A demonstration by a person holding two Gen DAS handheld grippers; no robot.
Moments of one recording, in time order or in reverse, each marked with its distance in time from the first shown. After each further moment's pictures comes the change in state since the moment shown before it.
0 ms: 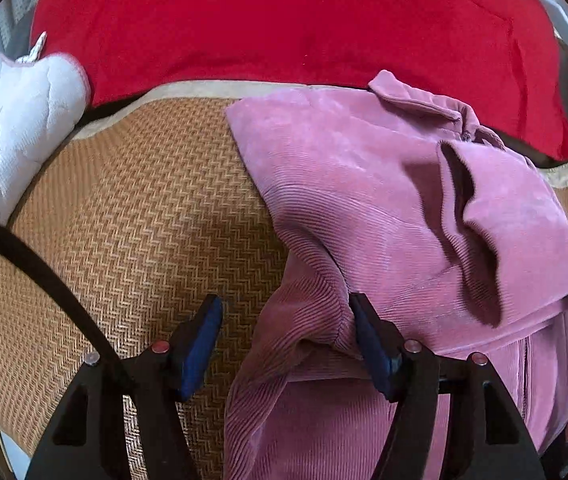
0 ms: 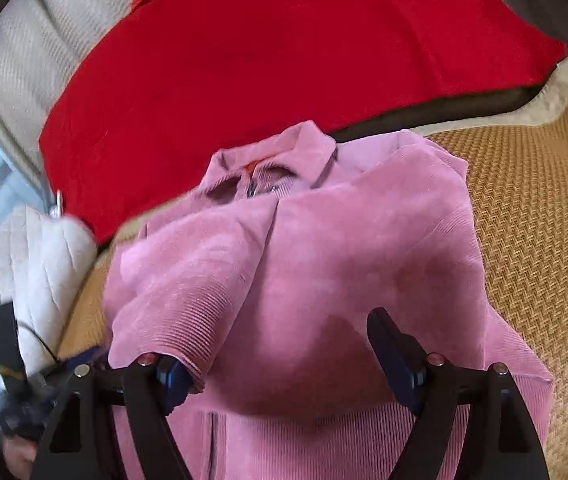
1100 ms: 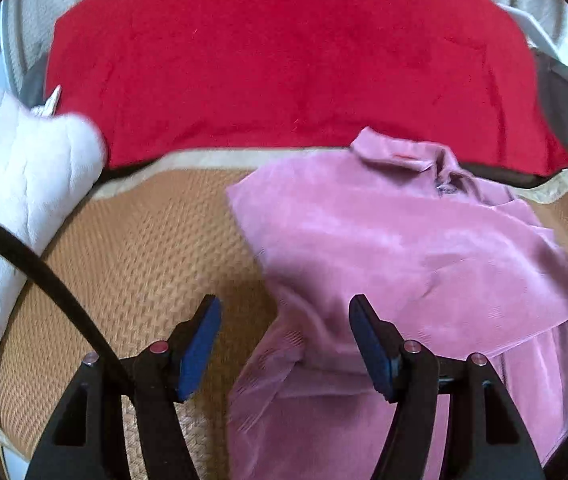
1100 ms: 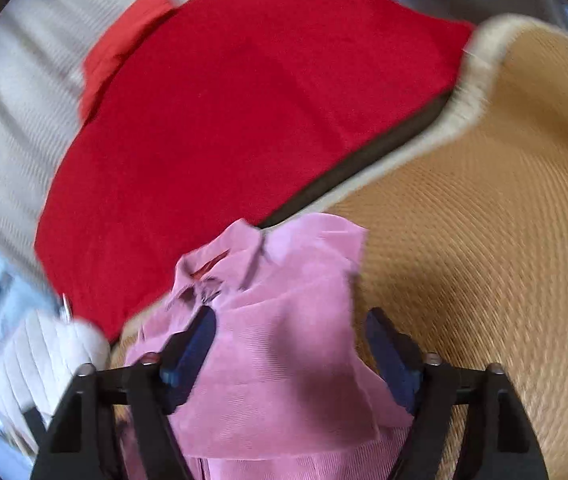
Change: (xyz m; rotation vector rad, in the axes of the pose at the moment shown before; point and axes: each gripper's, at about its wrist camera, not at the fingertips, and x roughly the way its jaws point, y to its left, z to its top) left arm -0.042 -0.016 -0.002 0.077 -0.210 0.031; right arm -0.048 -0.088 0.049 0.256 -0.139 0.034
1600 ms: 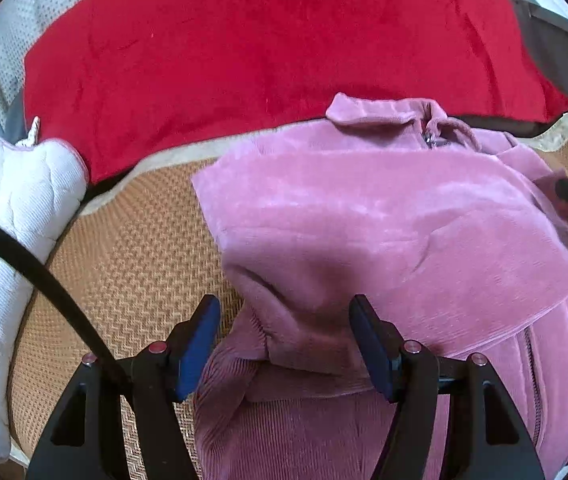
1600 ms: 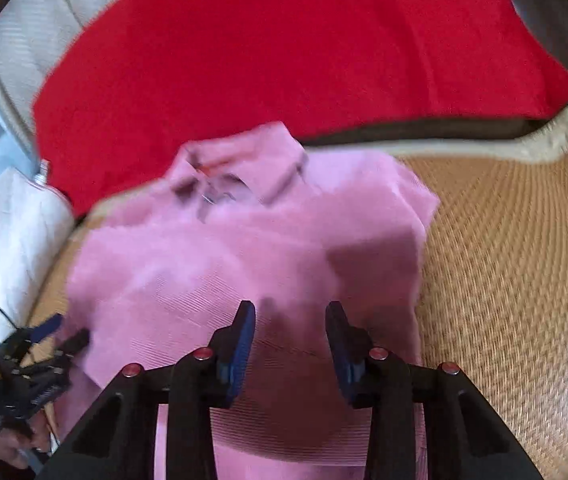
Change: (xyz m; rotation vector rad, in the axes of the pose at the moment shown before) left arm 0.025 -0.033 -0.009 0.135 0.036 0.069; right arm 0.036 0.039 -0.024 -0.311 0.156 -0.015
